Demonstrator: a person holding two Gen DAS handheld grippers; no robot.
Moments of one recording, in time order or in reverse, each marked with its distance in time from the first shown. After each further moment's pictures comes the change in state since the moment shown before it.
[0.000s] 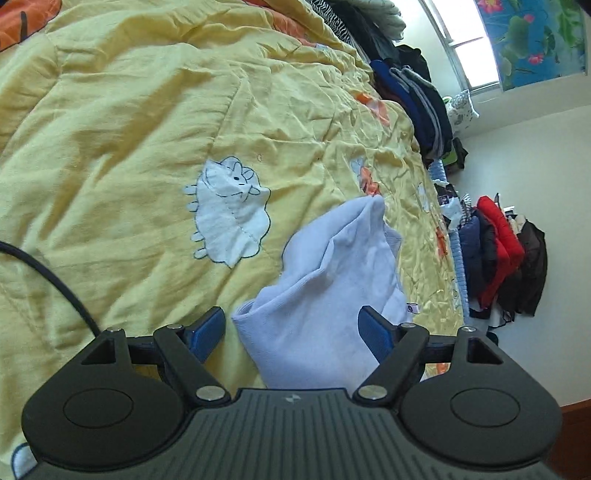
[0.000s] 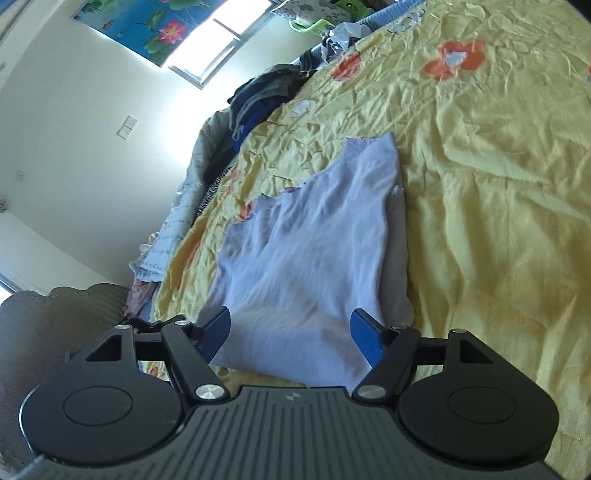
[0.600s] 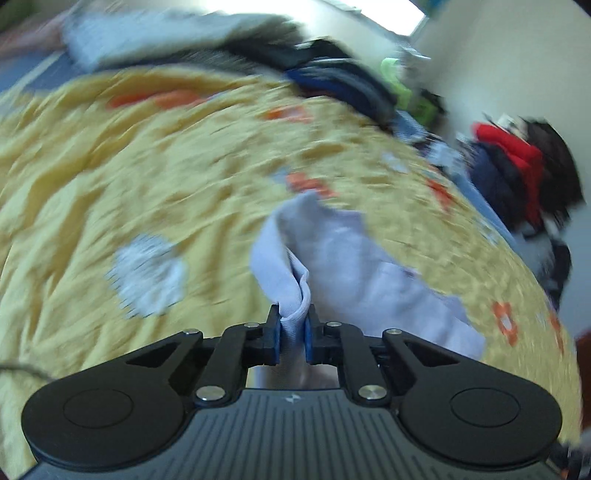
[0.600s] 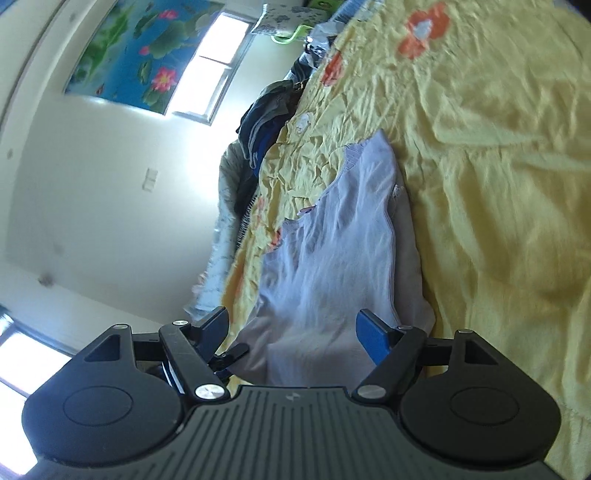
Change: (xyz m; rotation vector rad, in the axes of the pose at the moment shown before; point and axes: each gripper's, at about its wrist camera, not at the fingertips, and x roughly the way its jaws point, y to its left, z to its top) left arm -0.005 -0.112 -0.062 0.583 -0.145 0.164; right arm -0.003 -0.042 0.010 0.283 -0.041 0.204
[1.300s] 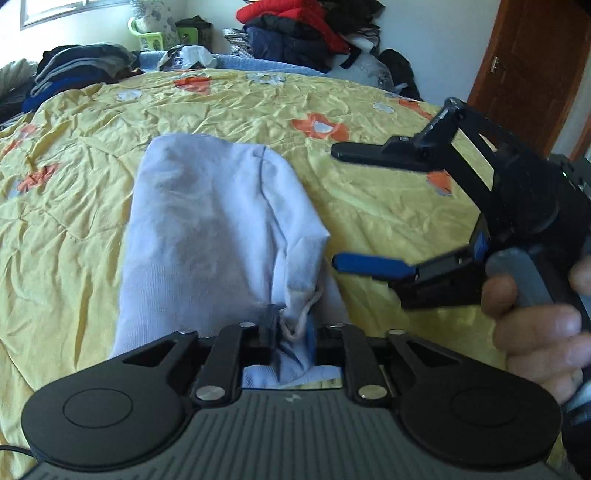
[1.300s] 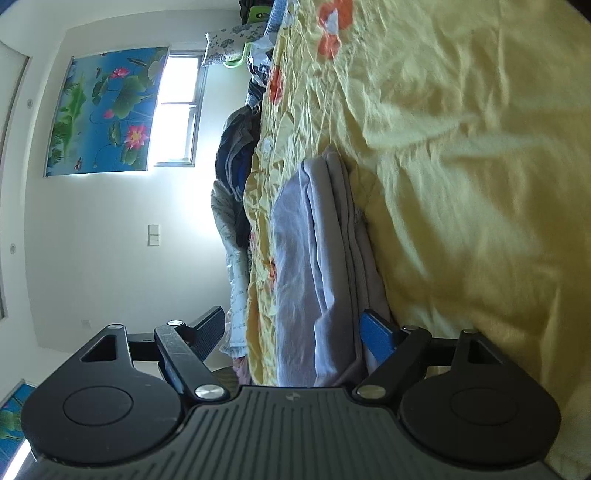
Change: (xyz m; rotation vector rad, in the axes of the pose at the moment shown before) left arm 0.011 -0.121 -0.105 0.669 0.222 -0.344; right arm 0.006 -0.044 0.021 0.246 -0.054 0.041
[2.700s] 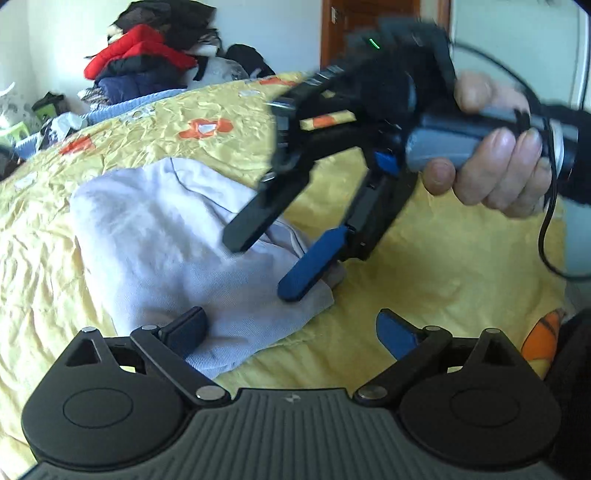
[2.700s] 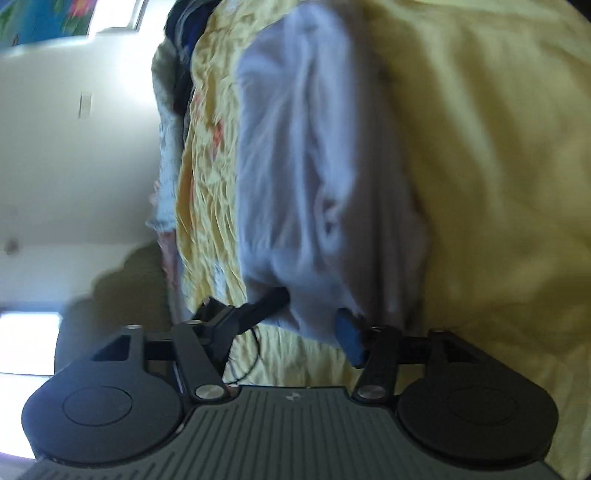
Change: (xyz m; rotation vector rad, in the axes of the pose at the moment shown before) left arm -0.017 0.029 -0.034 0.461 -0.040 -0.246; right arm 0.044 0.026 -0.025 -0.045 0.429 -0.254
